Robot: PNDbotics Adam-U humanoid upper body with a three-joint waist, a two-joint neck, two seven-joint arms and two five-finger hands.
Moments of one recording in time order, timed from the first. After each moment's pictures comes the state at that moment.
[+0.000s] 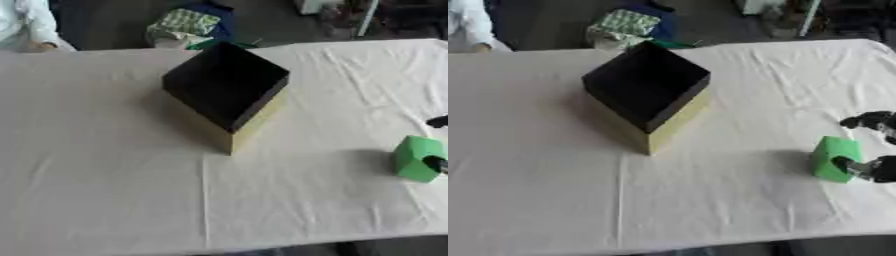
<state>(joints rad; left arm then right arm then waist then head) -0.25 0.36 0.04 -1.99 -0.01 -0.21 0.38 0.07 -1.13 0.05 -1.75 0.41 -0.02 0.42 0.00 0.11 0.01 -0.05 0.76</state>
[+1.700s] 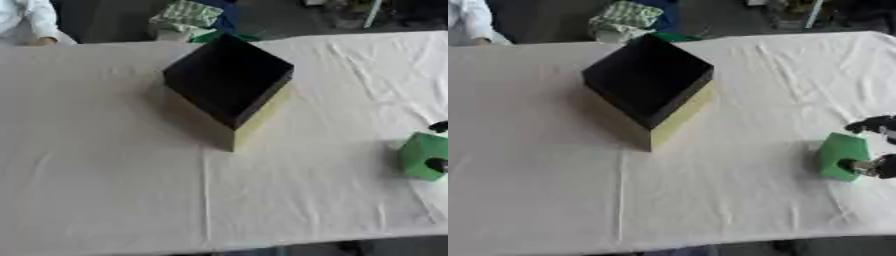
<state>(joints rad) -0.26 0.35 0.03 -1.99 -0.01 -0.20 0.37 -0.07 -1.08 0.12 -1.55 0.53 -0.13 0.46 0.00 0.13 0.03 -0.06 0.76</state>
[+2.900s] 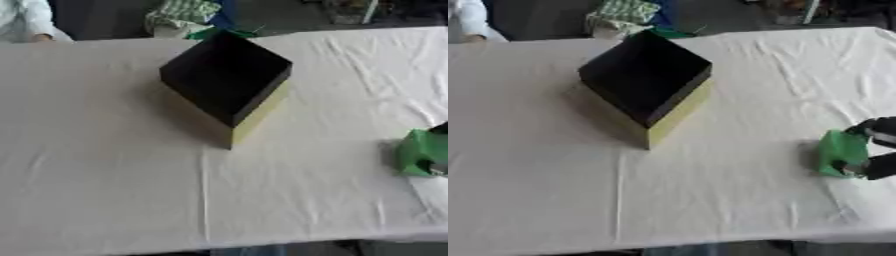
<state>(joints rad) -0.26 0.33 0.03 -1.99 0.00 -0.20 0.37 -0.12 -1.04 0.15 -1.50 0.55 -0.11 0.41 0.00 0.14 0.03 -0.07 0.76</state>
